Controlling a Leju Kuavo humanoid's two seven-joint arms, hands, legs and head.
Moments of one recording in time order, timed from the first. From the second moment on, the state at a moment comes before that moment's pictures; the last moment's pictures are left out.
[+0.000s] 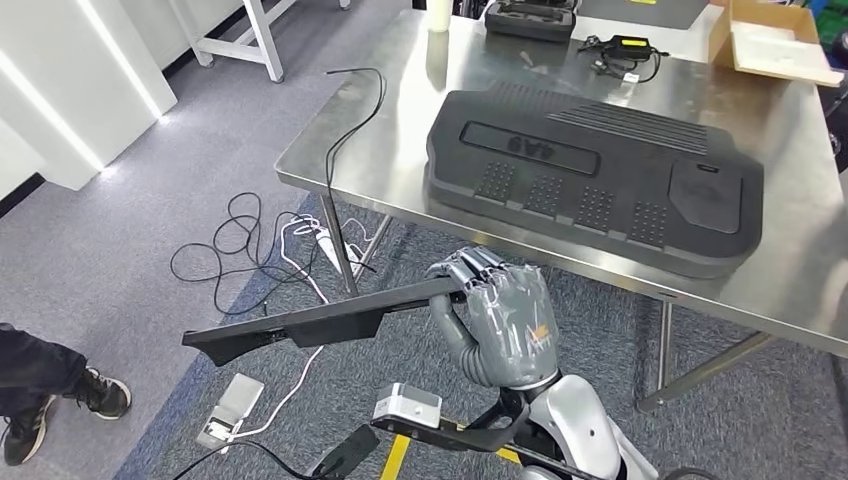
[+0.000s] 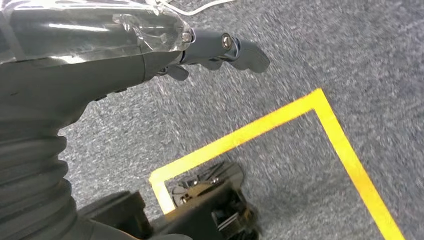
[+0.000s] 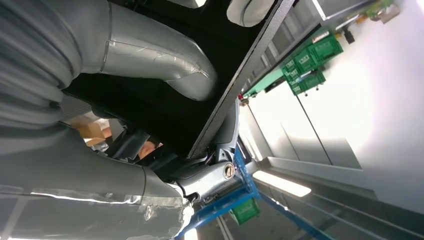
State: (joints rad) left arm -0.17 0.02 -1.02 -0.45 0.56 0.46 -0.27; right arm -0.56 -0.03 1.03 -1.69 0.86 -0.35 0.24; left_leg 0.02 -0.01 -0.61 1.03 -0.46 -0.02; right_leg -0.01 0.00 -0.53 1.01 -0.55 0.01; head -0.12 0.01
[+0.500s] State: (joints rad) left arm -0.17 0.02 -1.03 -0.45 0.57 0.46 -0.27; right arm -0.60 -0.04 1.01 -1.69 0.87 -0.37 0.29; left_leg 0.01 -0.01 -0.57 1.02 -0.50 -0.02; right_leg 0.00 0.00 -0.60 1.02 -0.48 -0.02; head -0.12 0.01
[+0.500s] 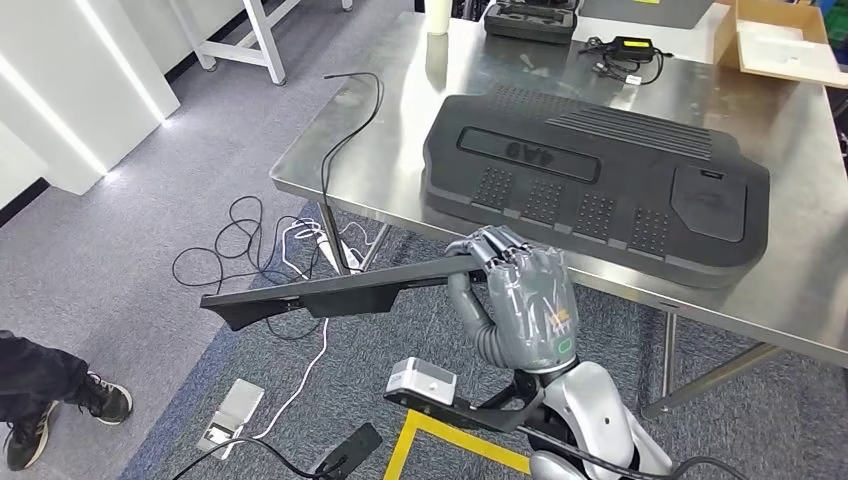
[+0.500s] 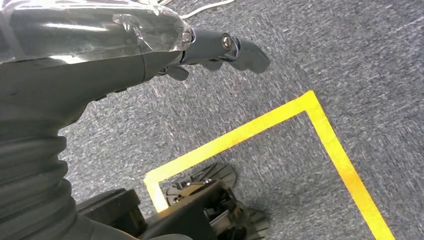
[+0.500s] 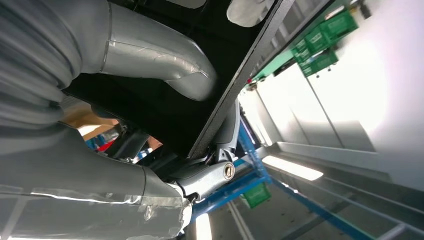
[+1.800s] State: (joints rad) left arm -0.19 0.02 -1.04 -0.45 0.56 0.50 -0.26; right arm -0.61 -0.06 0.96 -1.69 0.89 -0.39 0.33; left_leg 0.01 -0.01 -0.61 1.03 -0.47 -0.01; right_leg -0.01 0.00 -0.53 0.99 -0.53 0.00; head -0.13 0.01
